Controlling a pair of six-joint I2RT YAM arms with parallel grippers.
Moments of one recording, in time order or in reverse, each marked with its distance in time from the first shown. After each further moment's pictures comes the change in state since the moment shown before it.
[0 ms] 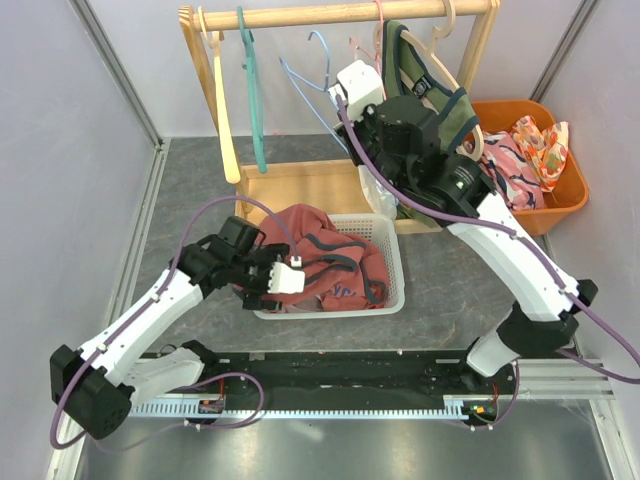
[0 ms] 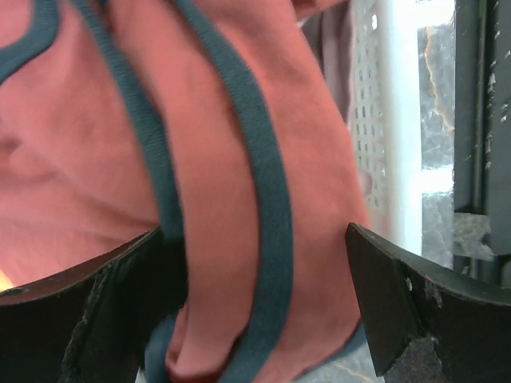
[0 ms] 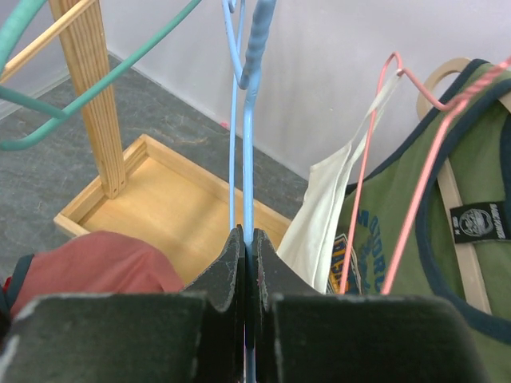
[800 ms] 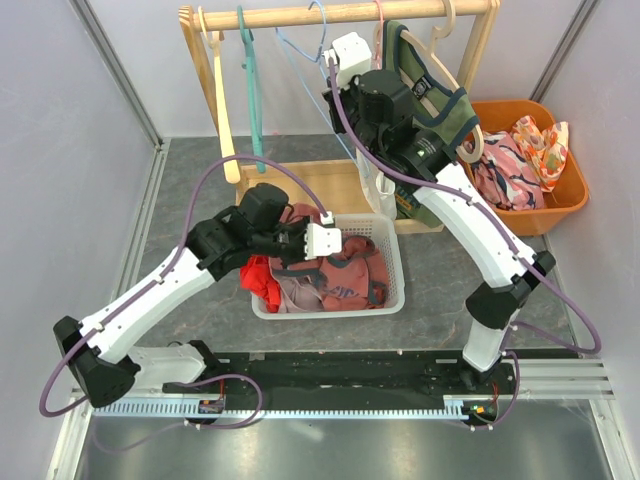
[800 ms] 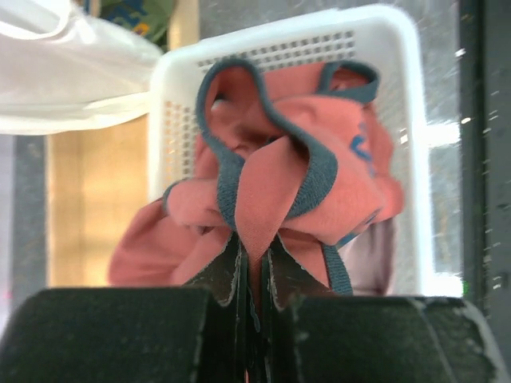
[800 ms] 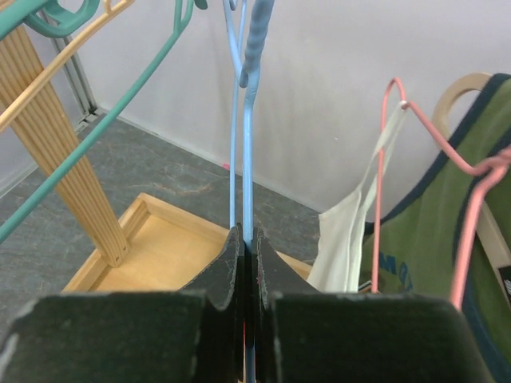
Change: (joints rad) left arm -0.222 0.161 0.366 0.163 -0.037 -0.340; right arm -0.119 0.214 0.121 0.174 -0.064 0.097
